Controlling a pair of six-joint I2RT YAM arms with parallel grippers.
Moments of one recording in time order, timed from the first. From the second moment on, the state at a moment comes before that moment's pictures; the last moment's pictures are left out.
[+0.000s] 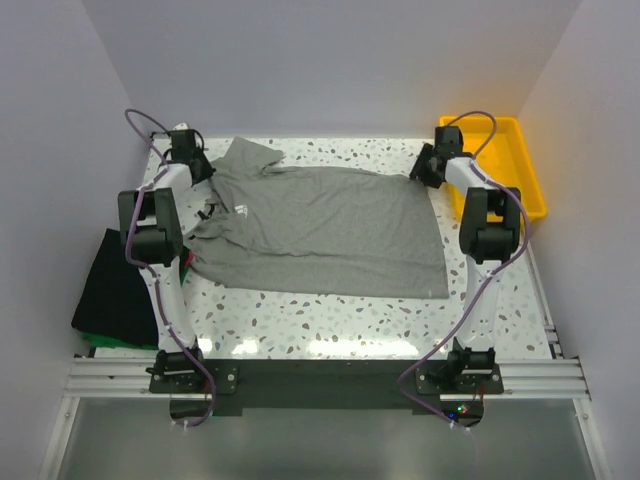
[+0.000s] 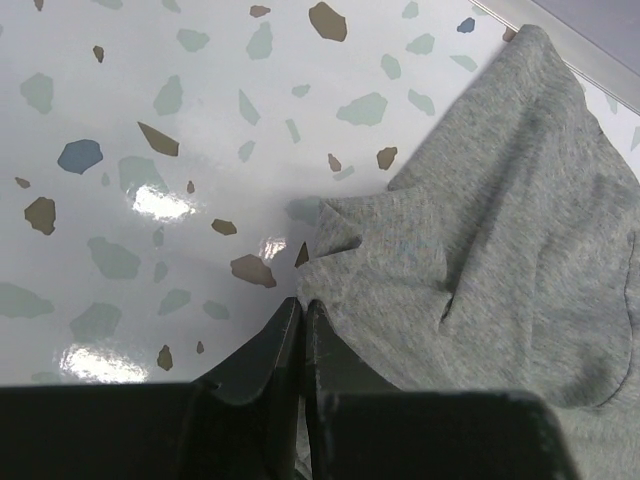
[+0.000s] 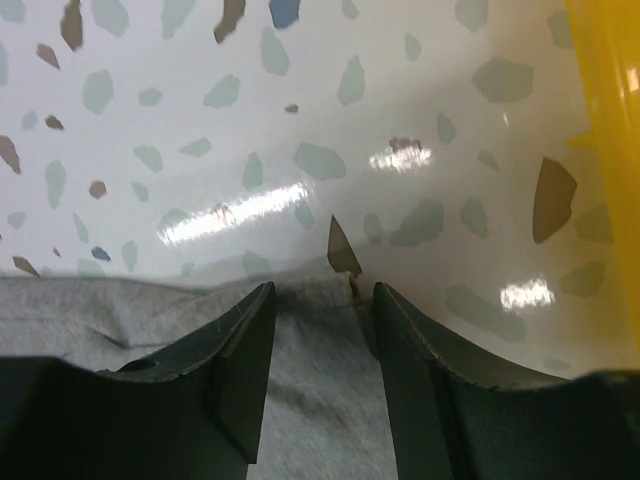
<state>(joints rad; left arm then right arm) 0.10 2.24 1.67 -0.15 -0.06 -0.41 0.01 2.30 1.82 -0.37 -0.01 0.45</state>
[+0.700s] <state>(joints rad) 0.10 2.21 1.64 -0.14 -0.07 -0.42 -0.03 2.34 1.86 -0.33 -0.19 0.49</state>
